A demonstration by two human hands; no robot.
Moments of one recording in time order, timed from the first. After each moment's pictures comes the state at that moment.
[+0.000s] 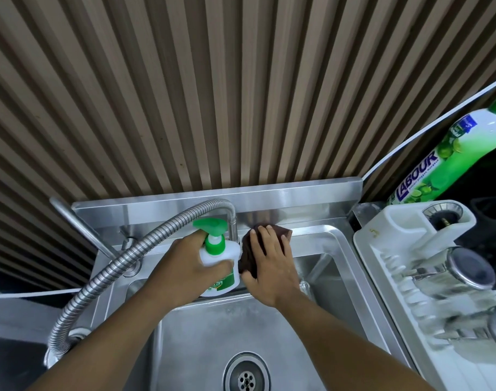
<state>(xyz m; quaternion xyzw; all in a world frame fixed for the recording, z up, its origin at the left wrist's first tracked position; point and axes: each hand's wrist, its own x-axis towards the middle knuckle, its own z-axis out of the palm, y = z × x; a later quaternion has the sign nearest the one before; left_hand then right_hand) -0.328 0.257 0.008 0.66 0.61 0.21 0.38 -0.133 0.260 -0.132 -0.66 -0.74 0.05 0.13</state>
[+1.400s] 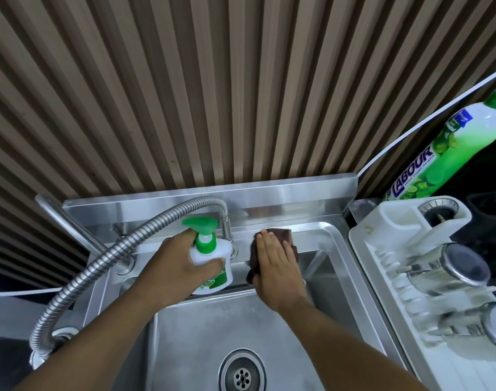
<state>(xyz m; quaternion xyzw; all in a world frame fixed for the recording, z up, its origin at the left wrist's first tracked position) -0.330 0.255 0.009 0.64 0.61 0.21 0.42 -0.113 0.243 -0.148 -0.66 -0.74 0.00 0.08</state>
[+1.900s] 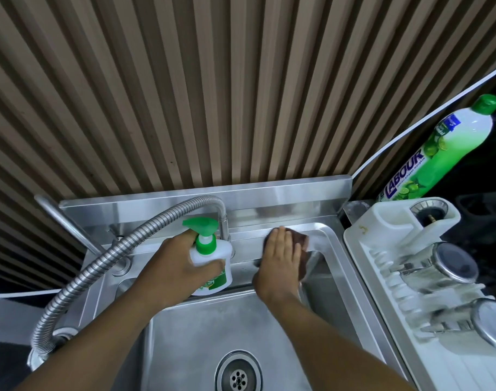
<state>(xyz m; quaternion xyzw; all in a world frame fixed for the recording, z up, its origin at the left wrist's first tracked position) -0.330 0.254 0.005 0.65 0.60 0.22 0.40 -0.132 0.251 -0.122 -0.79 -0.61 0.07 0.01</state>
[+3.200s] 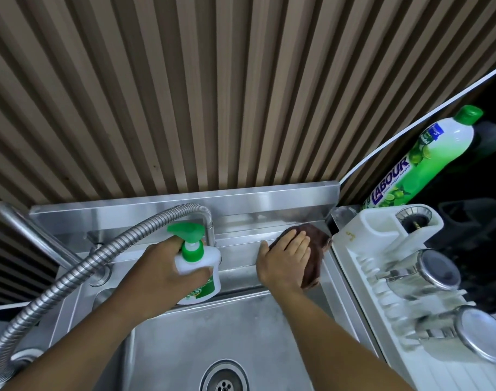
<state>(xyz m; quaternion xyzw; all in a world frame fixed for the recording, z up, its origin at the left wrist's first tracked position) -0.328 0.259 0.005 0.66 0.60 0.22 0.41 -0.100 0.278 -0.122 -0.88 -0.46 0.12 0.05</state>
